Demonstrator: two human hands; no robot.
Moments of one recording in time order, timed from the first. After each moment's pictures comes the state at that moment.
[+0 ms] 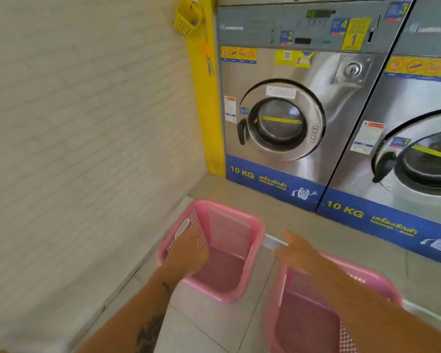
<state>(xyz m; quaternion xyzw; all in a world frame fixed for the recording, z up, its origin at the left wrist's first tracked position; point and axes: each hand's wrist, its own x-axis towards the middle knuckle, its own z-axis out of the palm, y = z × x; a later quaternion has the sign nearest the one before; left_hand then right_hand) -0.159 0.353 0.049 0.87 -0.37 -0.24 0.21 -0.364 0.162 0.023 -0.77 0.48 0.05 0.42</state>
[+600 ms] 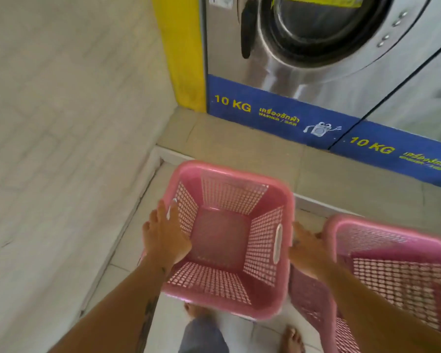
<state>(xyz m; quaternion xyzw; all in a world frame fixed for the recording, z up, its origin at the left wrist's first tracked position) 0.094 0.250 -0.210 0.89 -0.41 -0.20 -0.01 -0.192 0.117 -0.191 -0.73 0.57 0.14 0.35</state>
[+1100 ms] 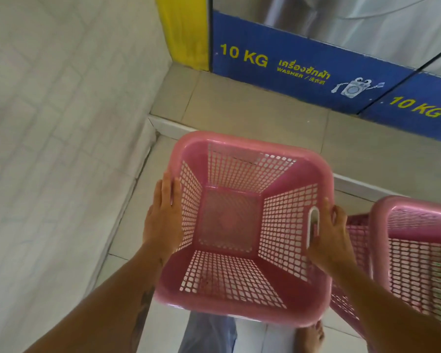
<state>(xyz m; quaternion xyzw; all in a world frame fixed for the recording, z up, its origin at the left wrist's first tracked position) 0.164 0.243 -0.328 0.83 -0.53 -0.18 -0.02 -0.158 0.121 -0.299 -0.70 0.66 0.09 0.25</state>
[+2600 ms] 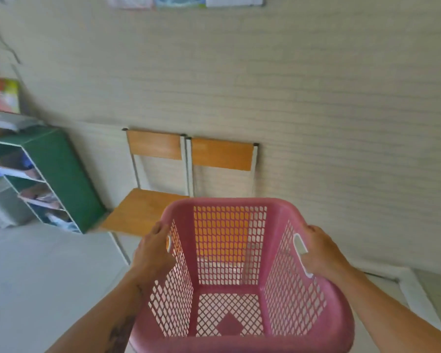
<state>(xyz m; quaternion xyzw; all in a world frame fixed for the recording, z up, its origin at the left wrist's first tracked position) -0.407 0.911 0.090 0.95 0.22 0.11 0.19 -0.255 0.564 0.112 -0.96 -0.17 0.08 0.19</state>
